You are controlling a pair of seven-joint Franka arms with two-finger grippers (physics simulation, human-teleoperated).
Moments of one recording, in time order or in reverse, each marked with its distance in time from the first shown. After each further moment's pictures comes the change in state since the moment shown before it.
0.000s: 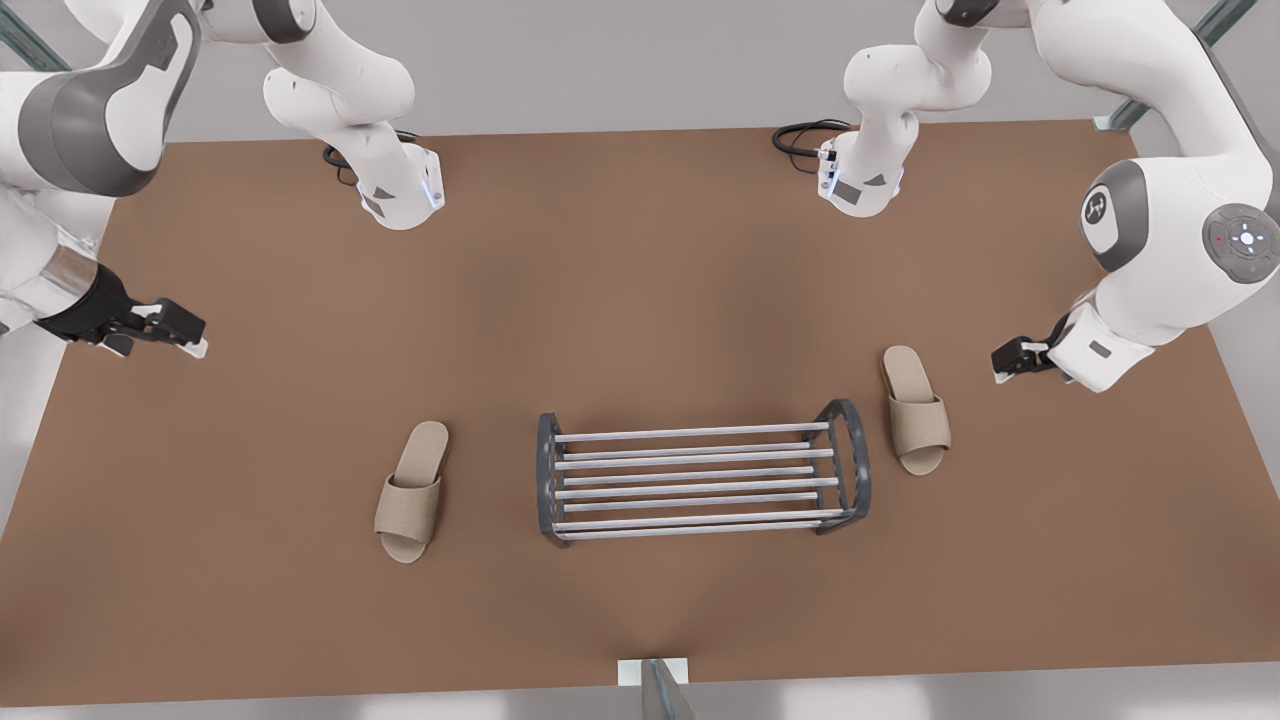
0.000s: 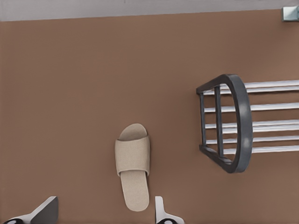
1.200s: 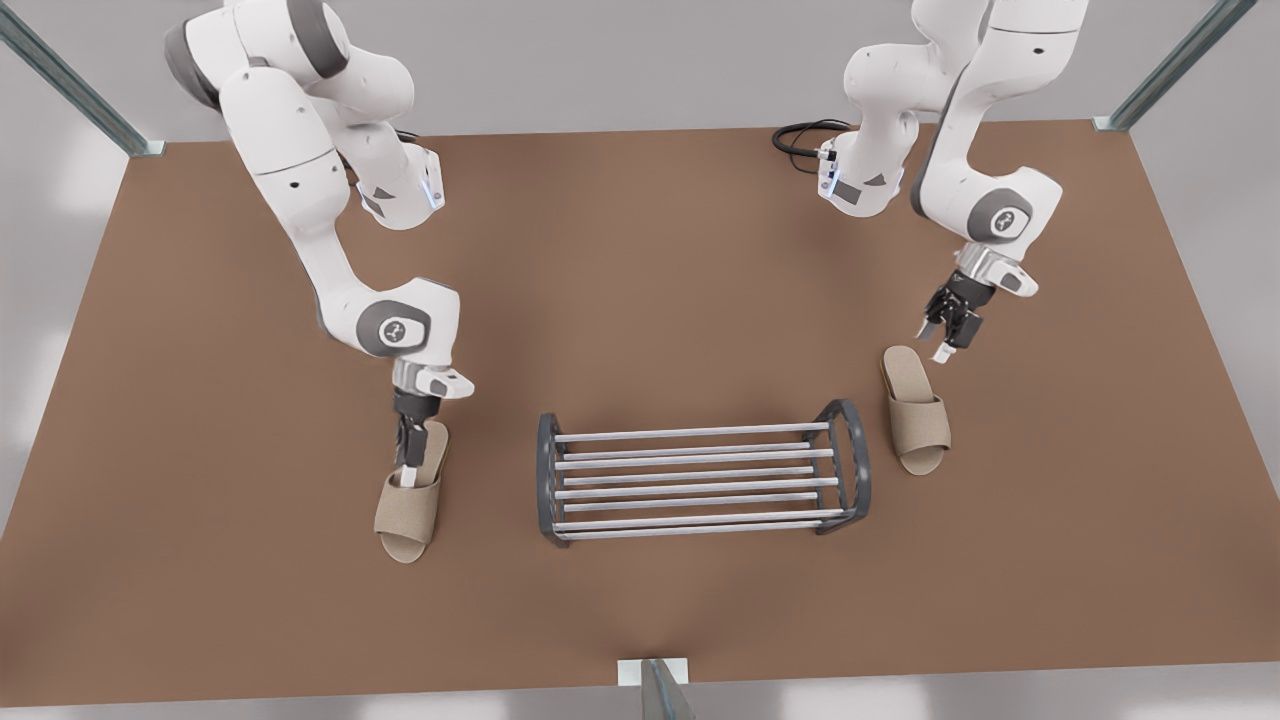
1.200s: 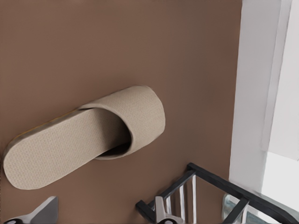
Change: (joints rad) left arm -0.046 -0.285 0.145 -1.232 -1.850 1.065 0.446; right arm 0.041 0.210 0.318 -0.939 -2.262 1.097 0.434
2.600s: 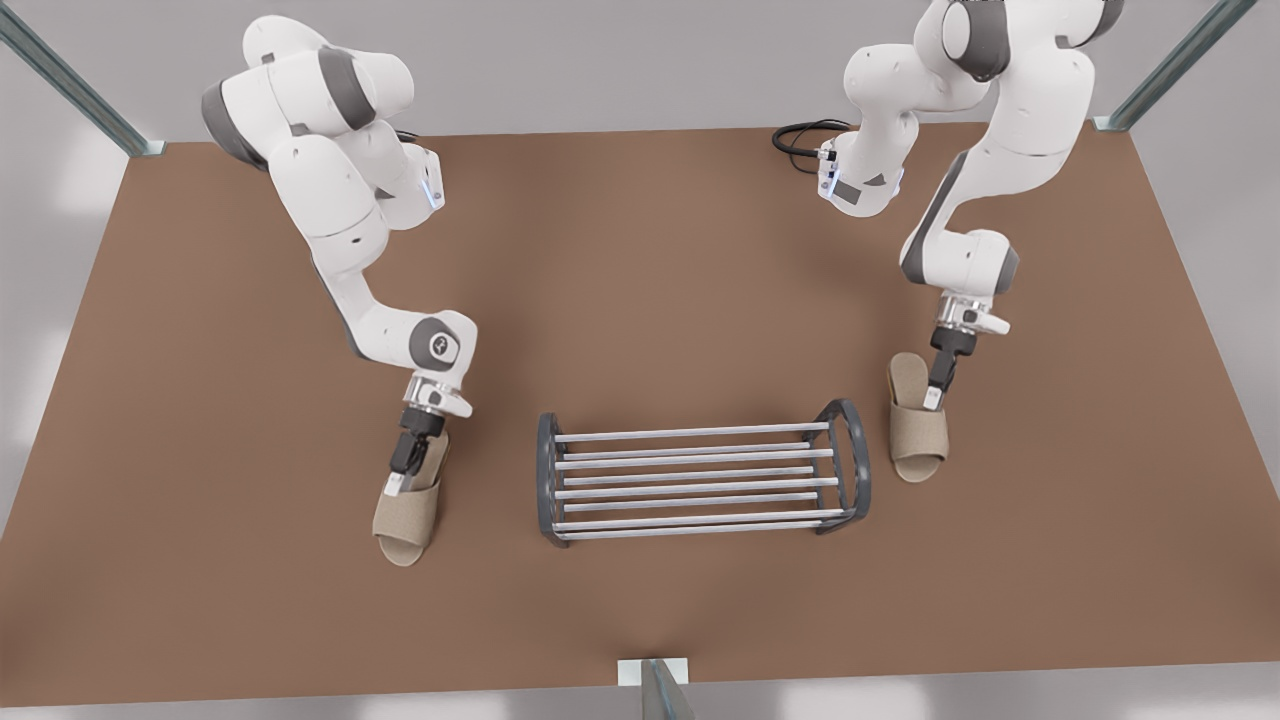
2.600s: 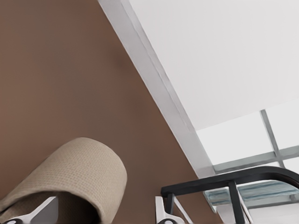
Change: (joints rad) left arm 0.002 0.423 0.075 0.176 -0.664 -0.548 1.216; right arm 0.082 0.230 -0.052 0.025 -0.252 -0.510 0.655
